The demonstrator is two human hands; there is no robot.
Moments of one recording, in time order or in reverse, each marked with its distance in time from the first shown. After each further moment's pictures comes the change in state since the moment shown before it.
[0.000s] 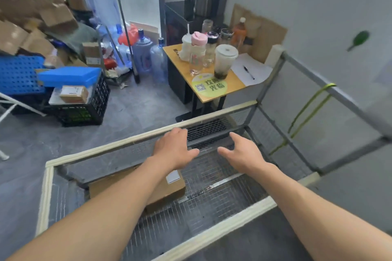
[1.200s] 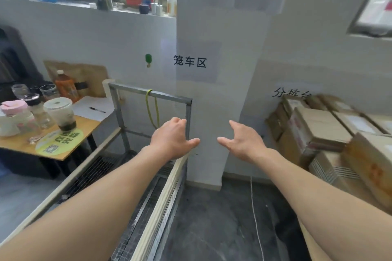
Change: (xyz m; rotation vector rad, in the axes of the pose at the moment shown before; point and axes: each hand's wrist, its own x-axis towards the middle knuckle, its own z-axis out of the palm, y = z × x) left_hand -0.134 0.315 -0.032 0.038 -0.009 0.910; right_hand -0.340 0.147 -0.167 -0.021 0.550 0.635
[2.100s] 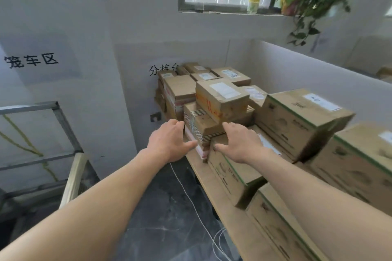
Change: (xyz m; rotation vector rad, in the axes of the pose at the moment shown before) left_hand -0.138 0.304 0.072 -0.077 -0.167 0.616; right_hand -0.307 0.225 -0.086 -0.230 0.166 0.443
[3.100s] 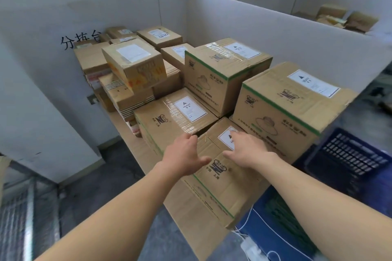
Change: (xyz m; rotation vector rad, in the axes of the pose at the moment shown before) left_hand -0.026 0.253 0.192 -0.015 -0.339 0.171; right_hand -0.139 0.272 0.068 0.050 -0.290 0.370
